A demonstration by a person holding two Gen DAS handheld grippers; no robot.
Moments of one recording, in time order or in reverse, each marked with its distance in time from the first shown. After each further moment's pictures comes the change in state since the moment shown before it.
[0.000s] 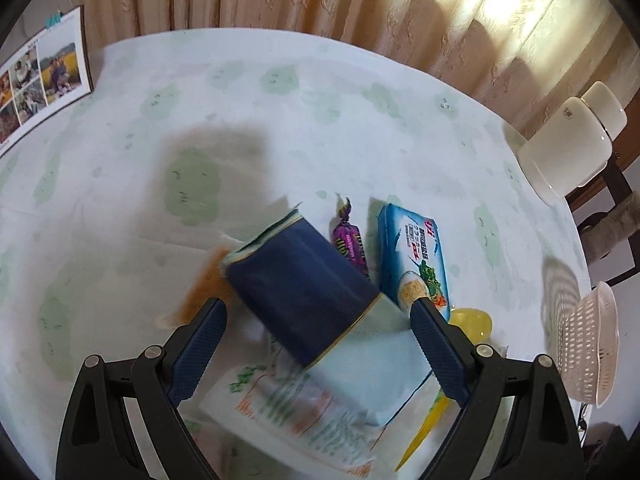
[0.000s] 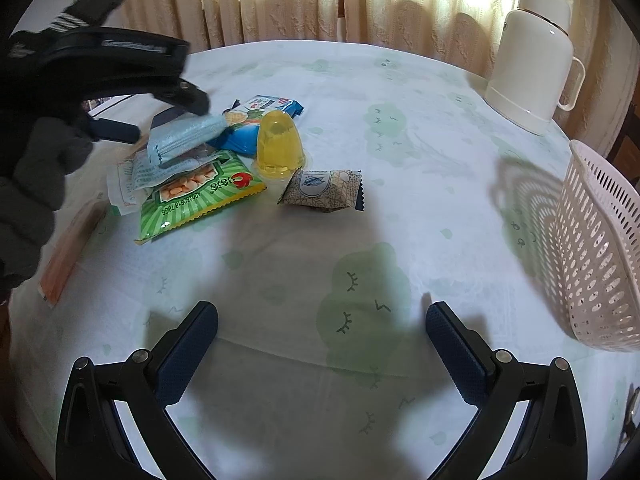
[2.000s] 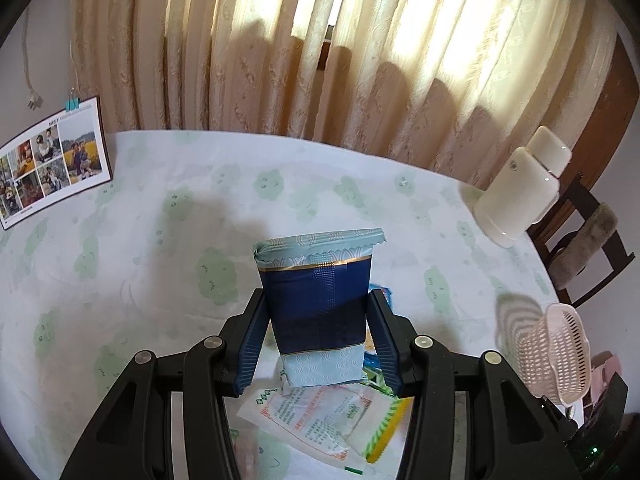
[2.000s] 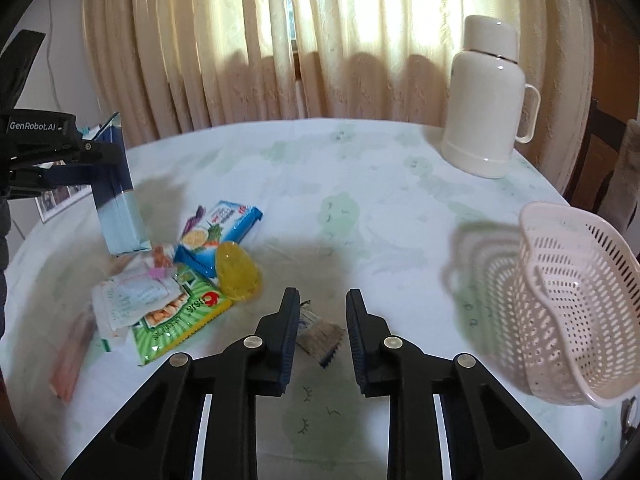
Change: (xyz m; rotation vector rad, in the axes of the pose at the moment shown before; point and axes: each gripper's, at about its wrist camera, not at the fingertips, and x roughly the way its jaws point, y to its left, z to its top) left arm -0.097 -0.002 0.015 0.077 -0.253 -0.058; right arm -0.025 -0.030 0.036 0.139 -0.234 -0.054
